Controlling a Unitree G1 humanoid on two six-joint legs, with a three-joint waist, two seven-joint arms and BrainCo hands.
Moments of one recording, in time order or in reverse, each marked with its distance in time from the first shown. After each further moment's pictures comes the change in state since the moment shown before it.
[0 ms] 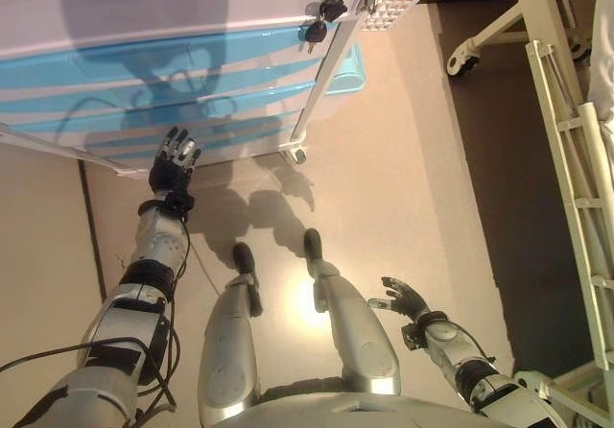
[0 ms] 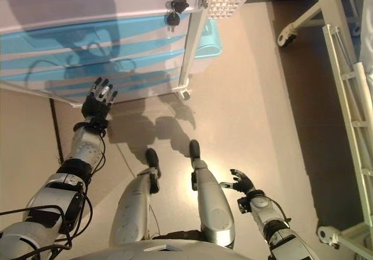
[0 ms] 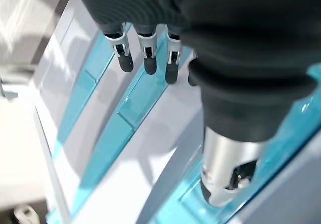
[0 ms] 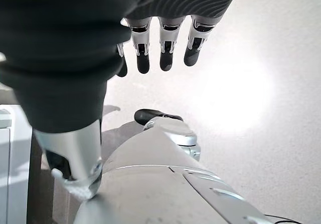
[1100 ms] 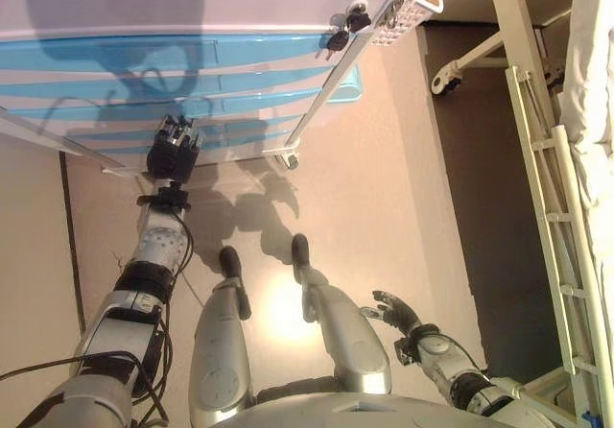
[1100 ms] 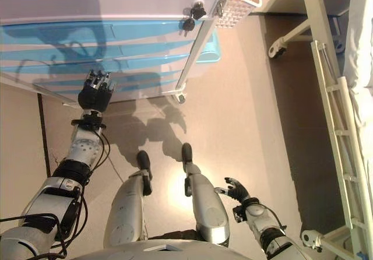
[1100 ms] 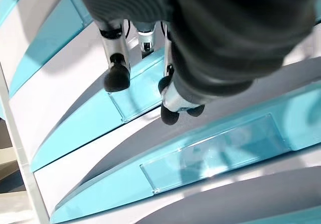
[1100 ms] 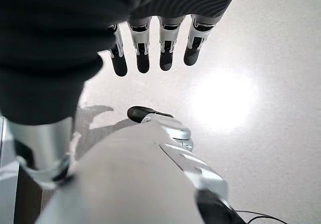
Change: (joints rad) left arm 0.089 -0.014 -0.018 -0.236 -0.212 0.000 -0.254; right arm 0.065 0.014 0.059 -0.016 0.012 0.024 0.002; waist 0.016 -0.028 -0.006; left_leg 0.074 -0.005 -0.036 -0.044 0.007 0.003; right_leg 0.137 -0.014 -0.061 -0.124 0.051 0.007
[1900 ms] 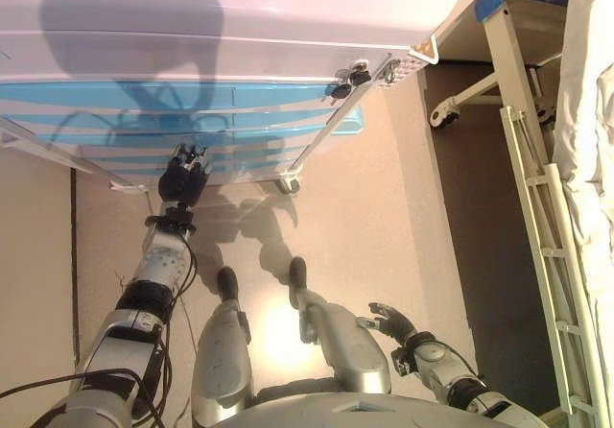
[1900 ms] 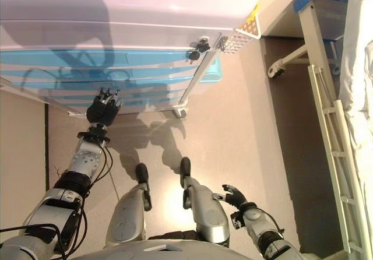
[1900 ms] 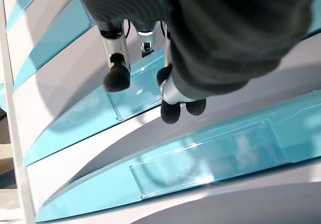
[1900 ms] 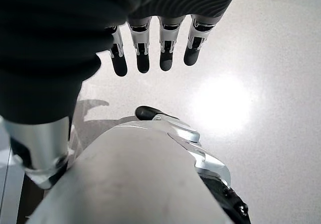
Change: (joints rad) left arm 0.083 -0.042 0.023 -0.006 -0.003 0.094 0.036; right arm 0.010 0.018 0.009 -0.004 -0.044 0.055 0.000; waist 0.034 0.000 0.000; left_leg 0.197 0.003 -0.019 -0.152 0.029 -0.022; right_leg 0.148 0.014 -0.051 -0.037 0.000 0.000
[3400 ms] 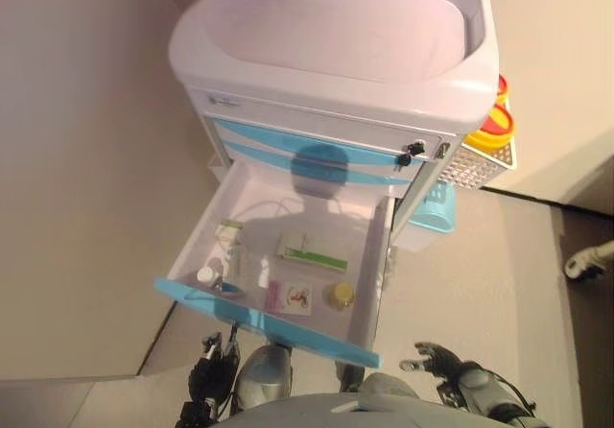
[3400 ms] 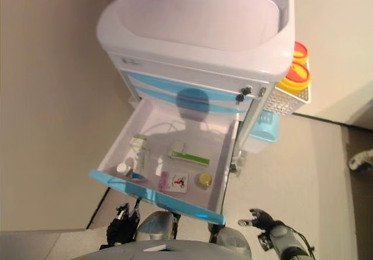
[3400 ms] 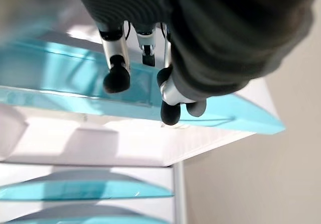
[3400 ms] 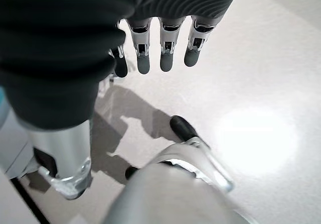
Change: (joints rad) left arm 0.673 -0.329 0.299 0.361 -0.012 0.366 -0.285; right arm 0.142 -0.107 -0.272 0.086 -0.287 0.079 0.061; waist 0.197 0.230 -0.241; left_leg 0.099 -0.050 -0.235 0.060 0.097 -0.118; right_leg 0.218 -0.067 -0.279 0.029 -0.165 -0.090
